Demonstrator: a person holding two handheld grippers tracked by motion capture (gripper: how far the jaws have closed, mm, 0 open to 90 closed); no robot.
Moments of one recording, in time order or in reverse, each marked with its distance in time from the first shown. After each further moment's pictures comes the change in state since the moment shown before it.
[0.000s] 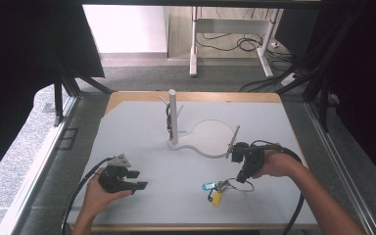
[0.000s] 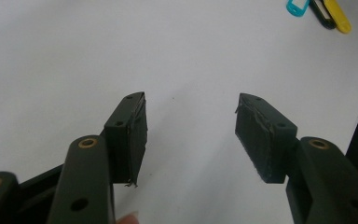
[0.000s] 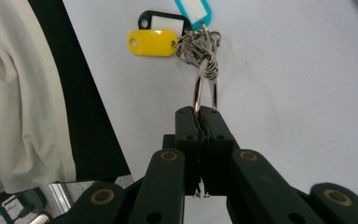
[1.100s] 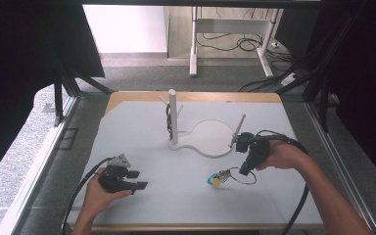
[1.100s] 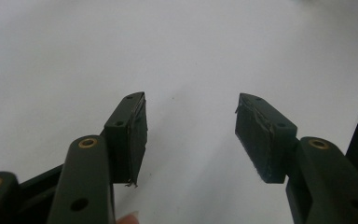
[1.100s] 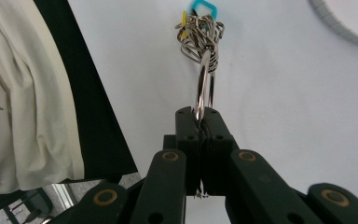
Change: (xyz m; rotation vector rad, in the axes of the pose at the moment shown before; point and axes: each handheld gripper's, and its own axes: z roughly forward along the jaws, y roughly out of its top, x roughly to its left) left arm 0.000 0.000 0.000 -0.003 0.000 0.001; right arm -0.005 0.000 -0.036 -0.032 0.000 0.032
